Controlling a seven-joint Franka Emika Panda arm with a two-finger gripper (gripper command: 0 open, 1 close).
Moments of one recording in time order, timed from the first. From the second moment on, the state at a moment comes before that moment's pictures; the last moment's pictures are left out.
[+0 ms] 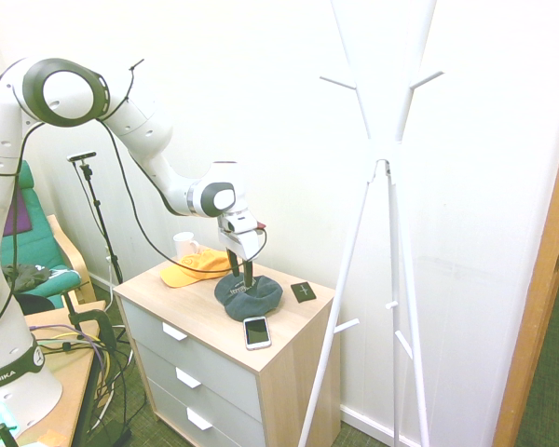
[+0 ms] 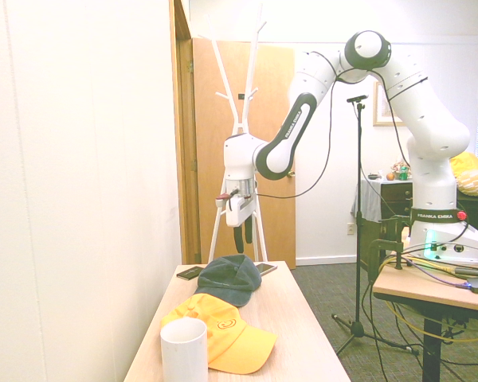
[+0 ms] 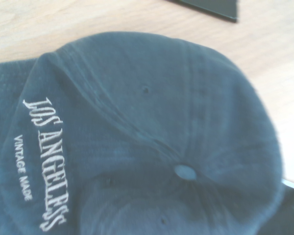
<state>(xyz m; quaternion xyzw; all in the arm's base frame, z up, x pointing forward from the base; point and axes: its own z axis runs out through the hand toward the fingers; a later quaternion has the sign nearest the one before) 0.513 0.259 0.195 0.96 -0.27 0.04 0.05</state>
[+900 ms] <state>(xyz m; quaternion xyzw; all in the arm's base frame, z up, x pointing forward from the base) 0.526 0.277 0.152 0.96 -0.26 0.04 0.07</state>
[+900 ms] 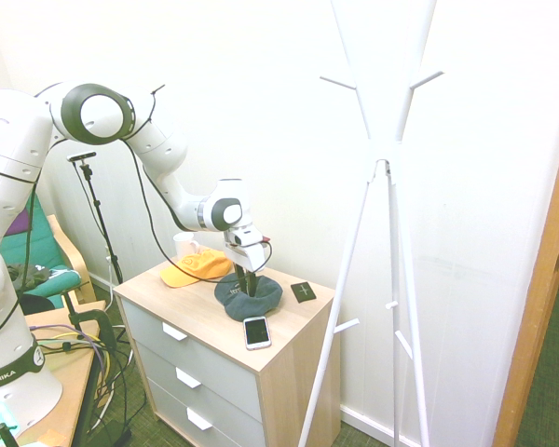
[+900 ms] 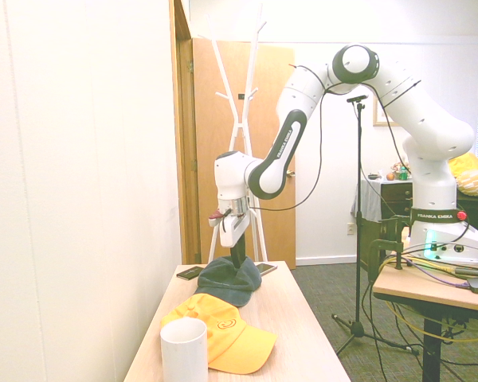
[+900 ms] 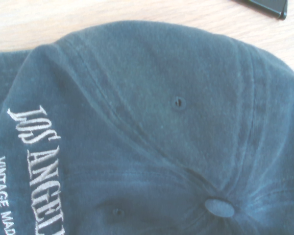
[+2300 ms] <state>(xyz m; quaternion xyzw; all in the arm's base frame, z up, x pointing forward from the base) 0.539 0.266 0.160 0.96 -0.27 0.05 0.07</state>
